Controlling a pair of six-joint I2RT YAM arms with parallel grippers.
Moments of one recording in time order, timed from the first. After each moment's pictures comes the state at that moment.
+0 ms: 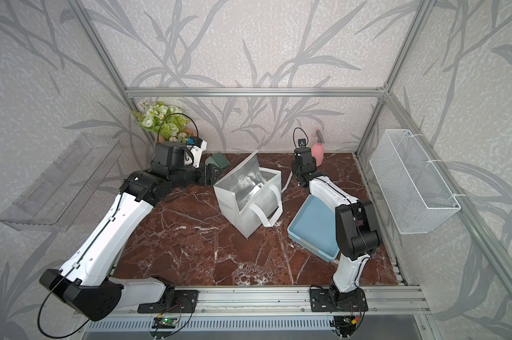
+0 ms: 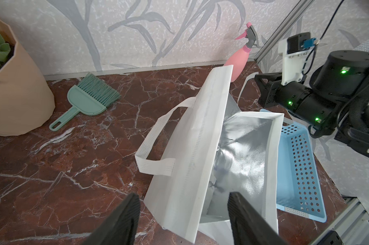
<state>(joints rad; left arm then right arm) -0.38 1.31 1.52 -0.82 0.14 -0.22 0.28 1.81 1.30 -0.03 0.38 0.06</state>
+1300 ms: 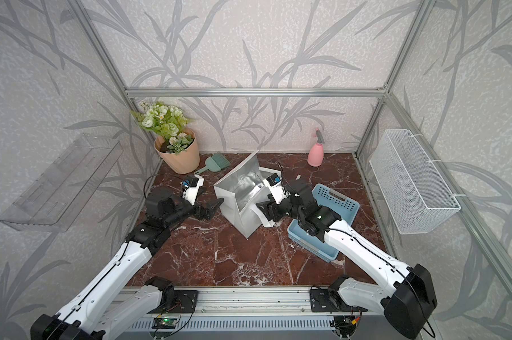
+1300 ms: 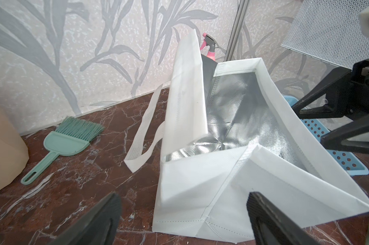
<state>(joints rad) -0.27 0.92 0.68 -0.07 0.42 0.05 0.68 1.17 0.93 -0.25 -0.26 0.11</state>
